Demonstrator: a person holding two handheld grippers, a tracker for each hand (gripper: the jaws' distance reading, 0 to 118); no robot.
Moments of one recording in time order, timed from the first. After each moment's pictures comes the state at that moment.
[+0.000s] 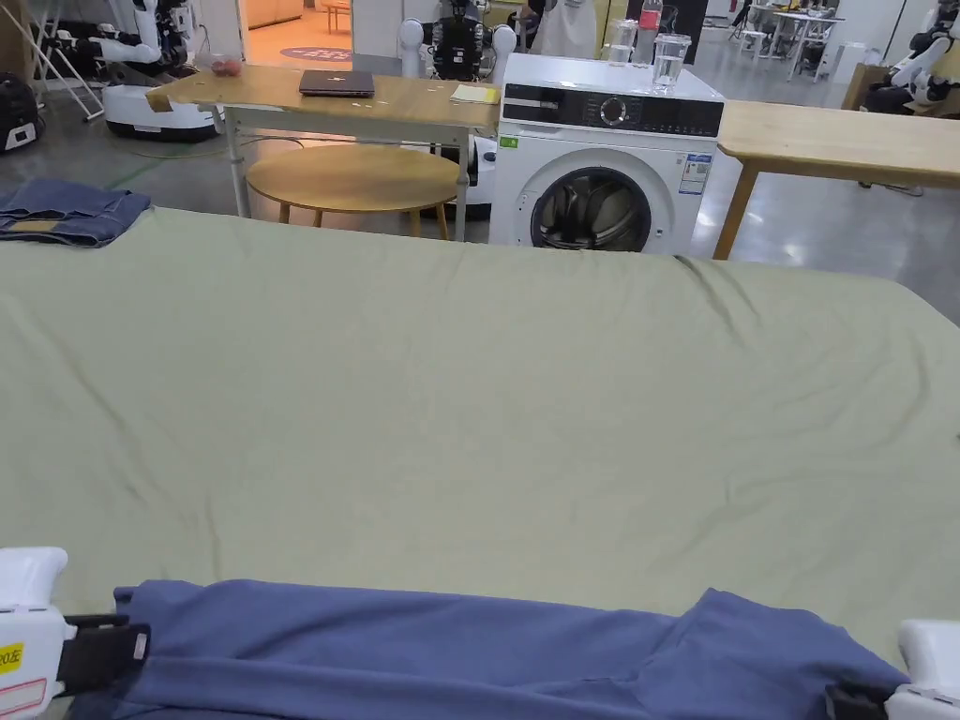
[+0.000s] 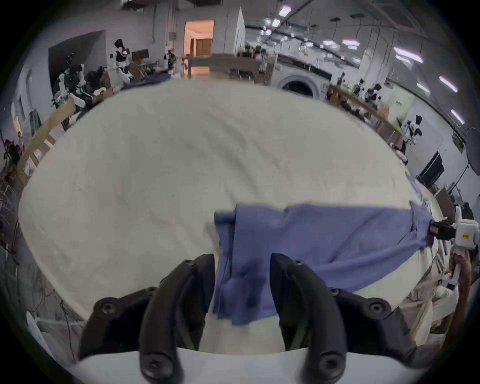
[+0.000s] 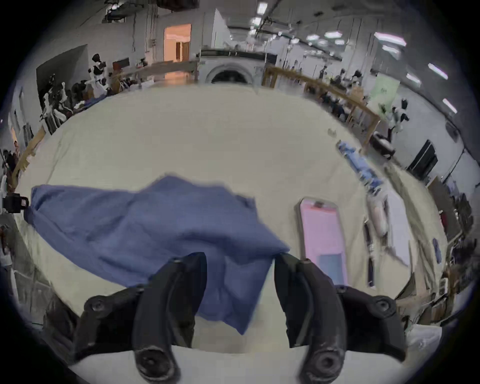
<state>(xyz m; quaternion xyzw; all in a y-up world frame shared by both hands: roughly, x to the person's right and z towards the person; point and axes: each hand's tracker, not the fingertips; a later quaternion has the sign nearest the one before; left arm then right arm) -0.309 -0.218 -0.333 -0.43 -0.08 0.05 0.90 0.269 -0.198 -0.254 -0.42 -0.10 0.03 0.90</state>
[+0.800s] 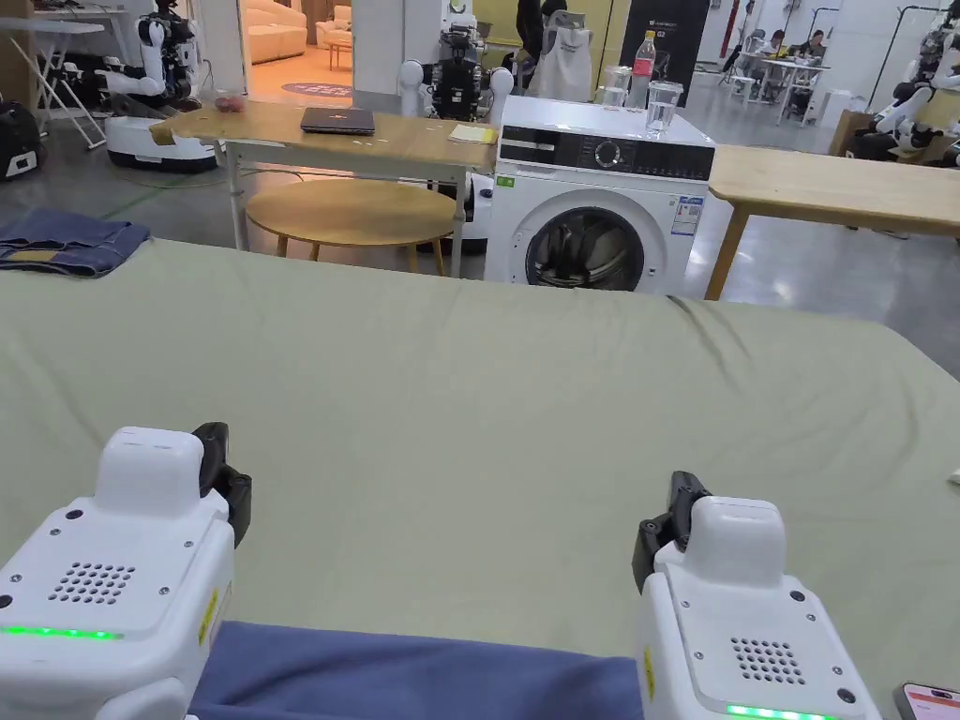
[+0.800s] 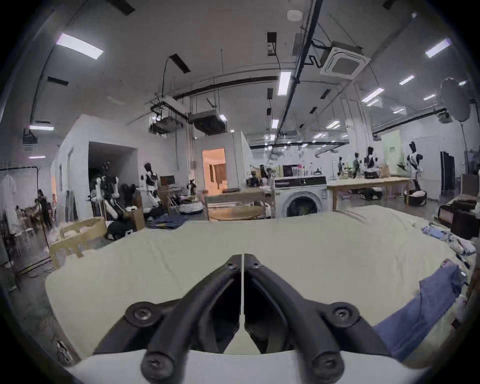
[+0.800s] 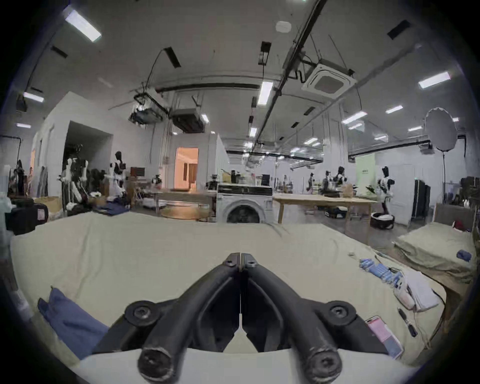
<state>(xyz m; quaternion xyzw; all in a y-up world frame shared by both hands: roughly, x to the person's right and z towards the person) -0.193 -0.152 -0.330 -0.04 0.00 -0.04 1.00 0.127 -0.160 -0.297 -0.03 -0.08 0.01 1.00</state>
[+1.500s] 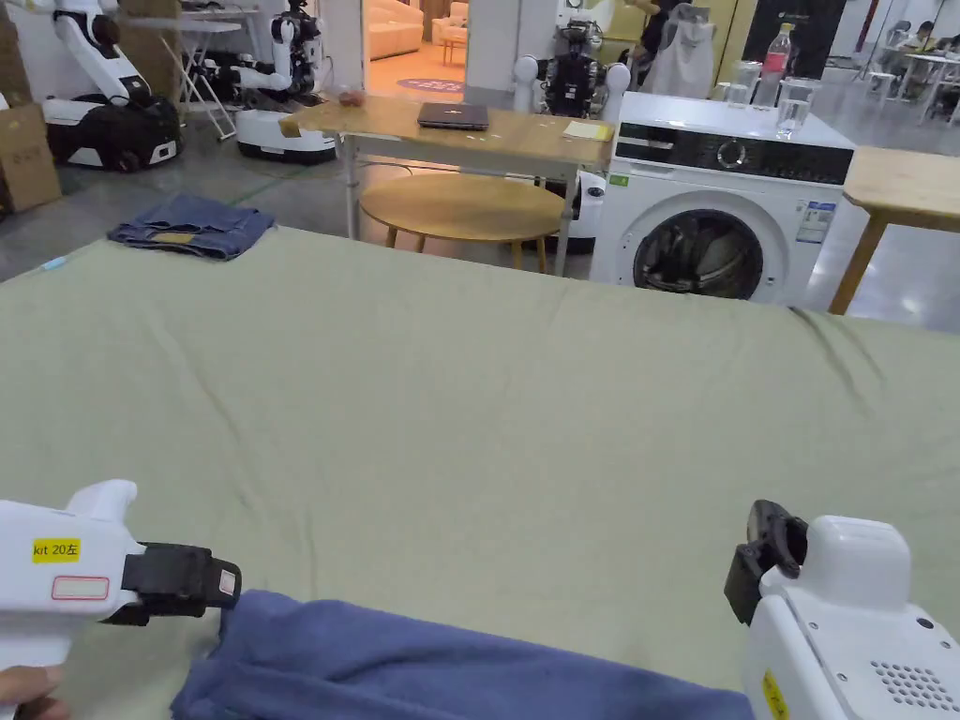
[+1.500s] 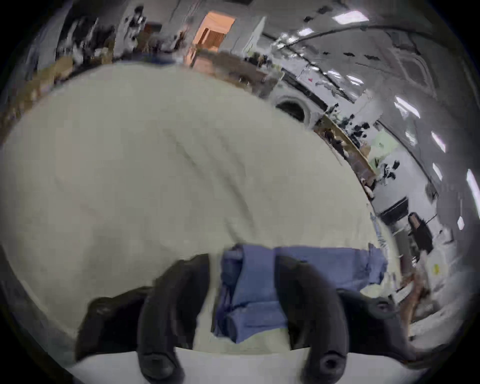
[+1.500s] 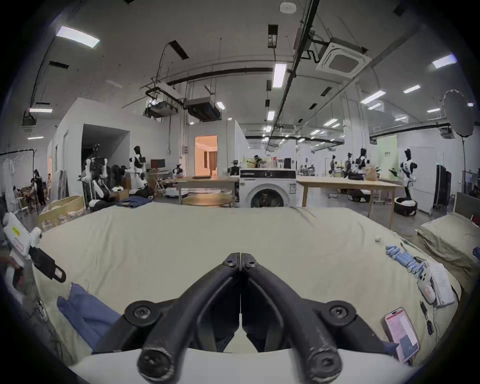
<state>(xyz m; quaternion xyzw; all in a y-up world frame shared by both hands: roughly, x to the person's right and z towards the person) -0.393 -0.231 -0.389 -0.46 -0.14 0.22 0.85 0.120 -0.156 -0.313 -0.09 0.00 -0.01 1.00</state>
